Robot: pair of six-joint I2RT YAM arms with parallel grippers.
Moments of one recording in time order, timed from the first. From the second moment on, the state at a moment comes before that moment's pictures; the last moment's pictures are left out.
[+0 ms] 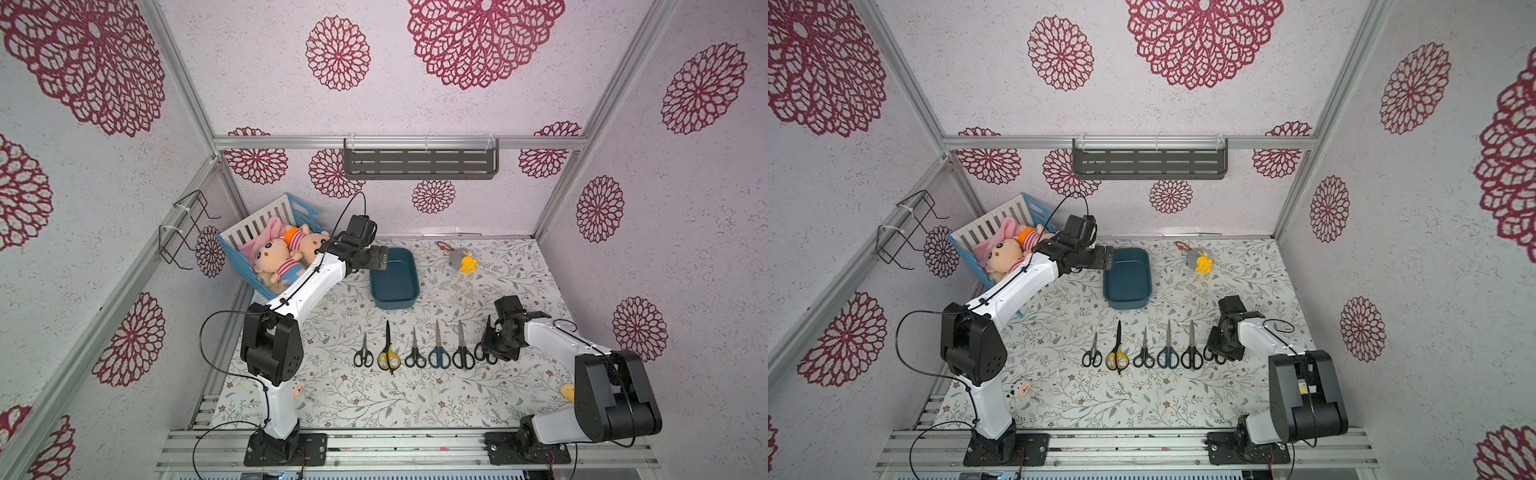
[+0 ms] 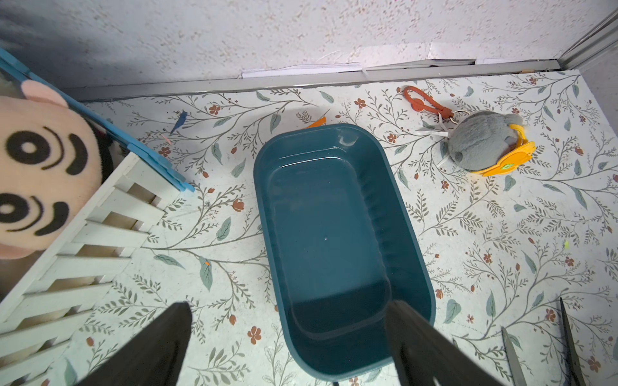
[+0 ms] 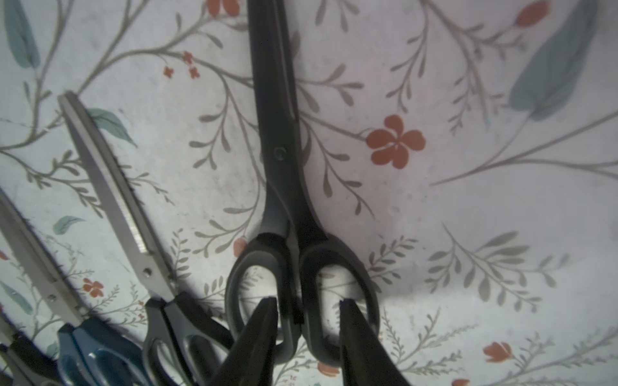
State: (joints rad) left arm -0.43 1.91 1.75 -0.66 -0.12 -0.29; right arm 0.10 1.45 0.75 -0.67 -0.09 0.49
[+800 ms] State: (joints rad) left arm -0.42 1.91 1.76 -0.66 -0.12 -0.29; right arm 0.18 1.48 0.79 -0.76 0.02 0.39
